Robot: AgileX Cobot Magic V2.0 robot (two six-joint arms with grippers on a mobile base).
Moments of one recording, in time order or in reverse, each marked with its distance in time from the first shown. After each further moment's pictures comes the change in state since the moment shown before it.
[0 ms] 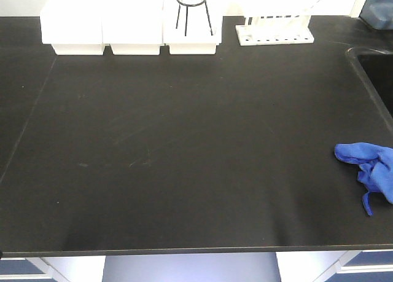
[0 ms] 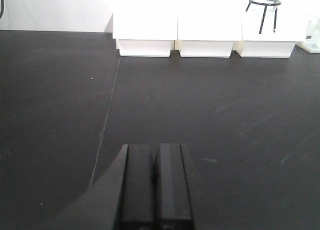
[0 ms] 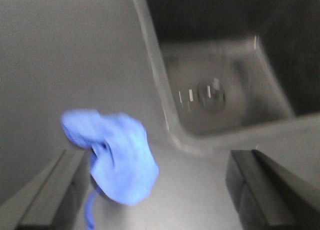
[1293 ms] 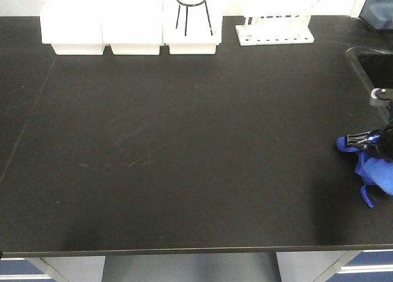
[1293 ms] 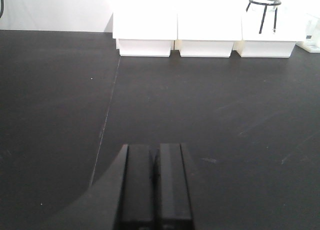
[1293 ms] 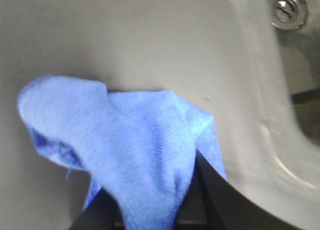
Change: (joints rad) left arm 0.000 0.000 0.000 0.000 0.000 0.000; right arm -0.129 0.701 -0.005 0.039 -0.419 0.074
